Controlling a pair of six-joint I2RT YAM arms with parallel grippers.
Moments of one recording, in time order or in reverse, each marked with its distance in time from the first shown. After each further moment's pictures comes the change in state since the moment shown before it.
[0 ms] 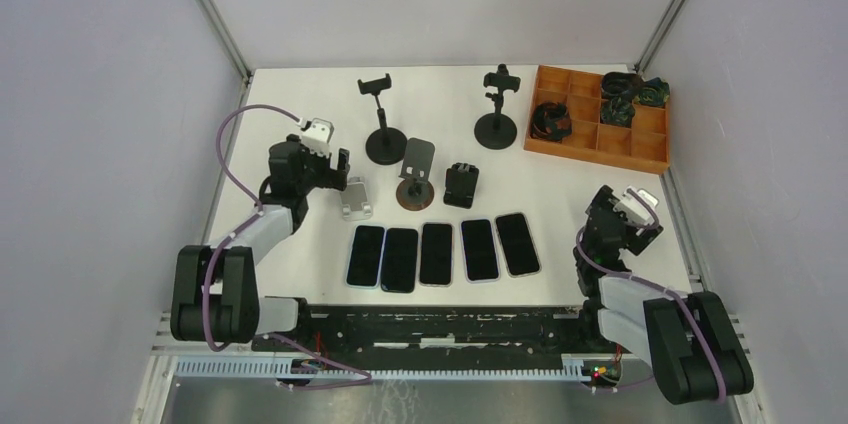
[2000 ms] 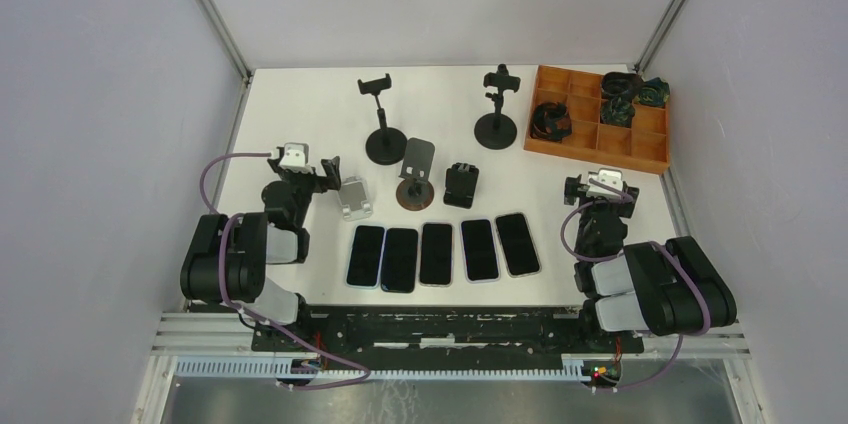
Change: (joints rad) left arm 0.072 0.223 -0.328 0.994 -0.033 -0.212; right arm -0.006 0.335 -0.003 0.603 -0.502 -0.403
